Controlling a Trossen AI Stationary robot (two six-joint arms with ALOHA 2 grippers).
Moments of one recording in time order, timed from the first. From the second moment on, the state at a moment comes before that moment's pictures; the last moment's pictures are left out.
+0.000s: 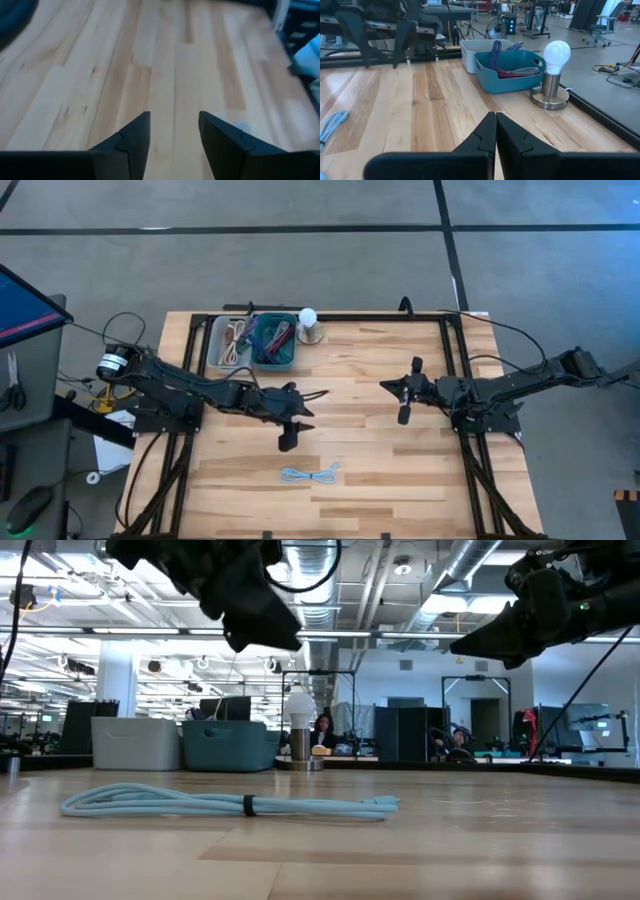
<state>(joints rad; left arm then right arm) -0.21 1.29 0.83 0.01 -0.12 -0.20 0.15 0.80 0.17 0.44 0.47 0.05</state>
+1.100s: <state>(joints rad) -0.45 1.58 0.92 0.09 -0.16 -0.35 0.15 0.80 0.17 0.45 0.47 0.05</state>
